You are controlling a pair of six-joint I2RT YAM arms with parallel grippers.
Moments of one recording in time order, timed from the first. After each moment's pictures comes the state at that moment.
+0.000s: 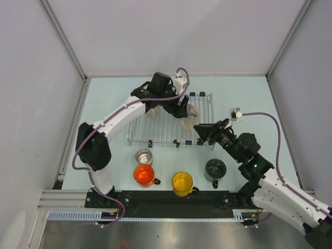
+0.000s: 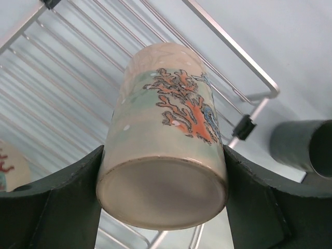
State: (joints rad) left arm -0.61 1.76 1.60 -0.57 0.39 0.03; right arm 0.71 0.68 0.51 0.24 0.03 0.62
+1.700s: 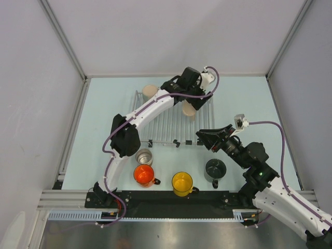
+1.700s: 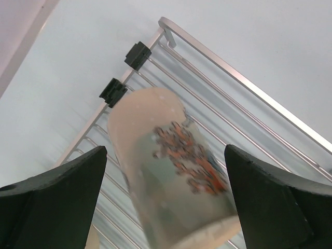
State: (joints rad) left arm -0.75 2.25 2.23 -0.67 0.03 0.23; right arm 0.72 0.53 0.43 0.27 -0.08 0.59
